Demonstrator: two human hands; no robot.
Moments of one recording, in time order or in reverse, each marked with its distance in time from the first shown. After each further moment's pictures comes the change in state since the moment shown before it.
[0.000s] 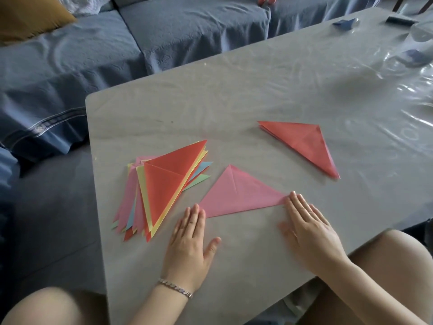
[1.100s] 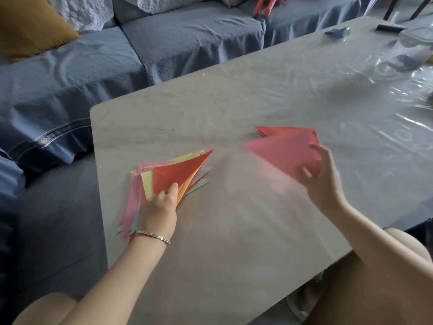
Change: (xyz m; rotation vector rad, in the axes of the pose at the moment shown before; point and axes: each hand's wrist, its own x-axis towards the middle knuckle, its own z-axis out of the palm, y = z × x) left_hand 0.056 -0.033 -0.062 0.120 0.245 -0.089; right_hand 0.076 0.024 -0.037 0.887 0.463 0.174
